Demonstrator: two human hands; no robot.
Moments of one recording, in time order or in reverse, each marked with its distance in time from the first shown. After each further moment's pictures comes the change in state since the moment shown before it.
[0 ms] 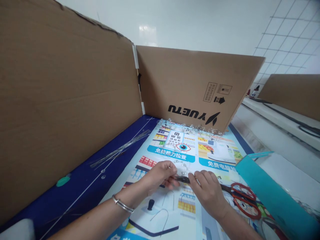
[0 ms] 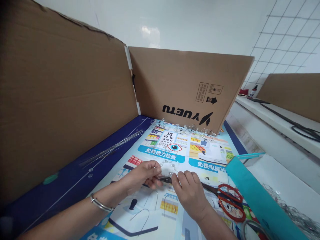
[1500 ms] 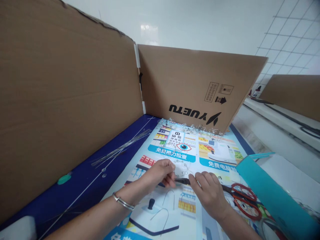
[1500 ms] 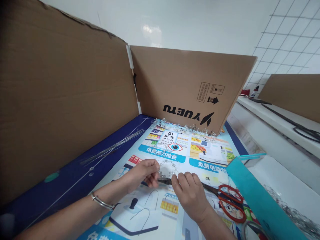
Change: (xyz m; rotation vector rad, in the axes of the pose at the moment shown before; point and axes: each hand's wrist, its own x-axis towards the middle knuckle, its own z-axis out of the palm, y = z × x) left_hand 0.004 -0.002 -0.005 0.067 0.057 -0.020; right_hand 0.003 -0.001 -0.008 0.012 0.027 -0.036
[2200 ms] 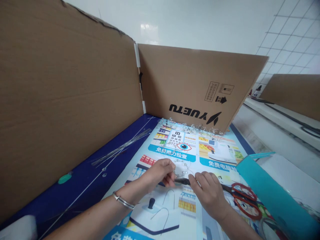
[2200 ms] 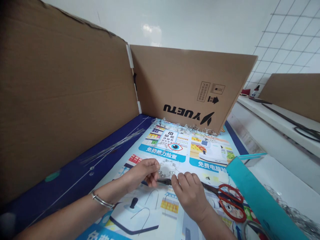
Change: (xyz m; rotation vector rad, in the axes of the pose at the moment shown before) left_hand 0.002 -0.003 -0.004 -0.012 -0.032 0.037; right_hand -0.002 -0.001 0.003 0.030 0.002 0.001
